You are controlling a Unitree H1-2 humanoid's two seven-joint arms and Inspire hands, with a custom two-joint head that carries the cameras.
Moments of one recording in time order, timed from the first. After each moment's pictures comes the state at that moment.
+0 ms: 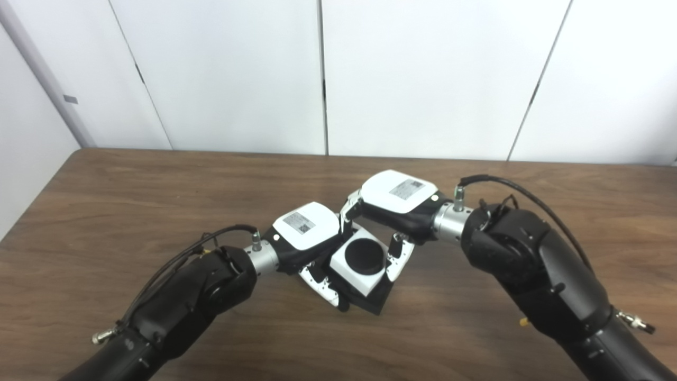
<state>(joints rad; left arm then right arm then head) -0.50 0.46 -0.63 0.20 0.81 -0.30 -0.16 -0.60 -0.32 0.49 -0.17 -0.77 -0.03 0.68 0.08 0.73</state>
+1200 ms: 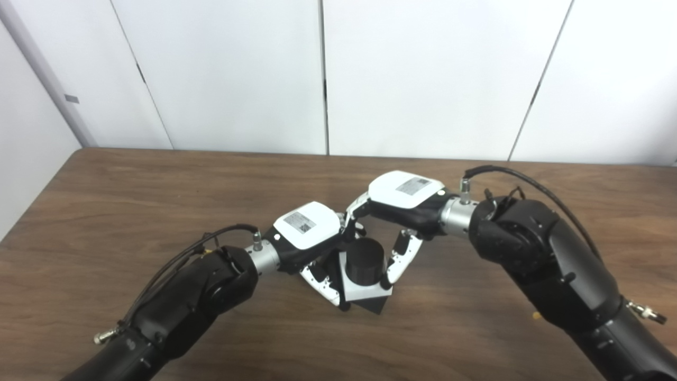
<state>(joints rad) -0.50 0.46 -0.62 0.20 0.81 -0.29 -0.16 -0.62 -0.37 0.45 -0.17 -0.71 0.02 0.75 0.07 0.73</state>
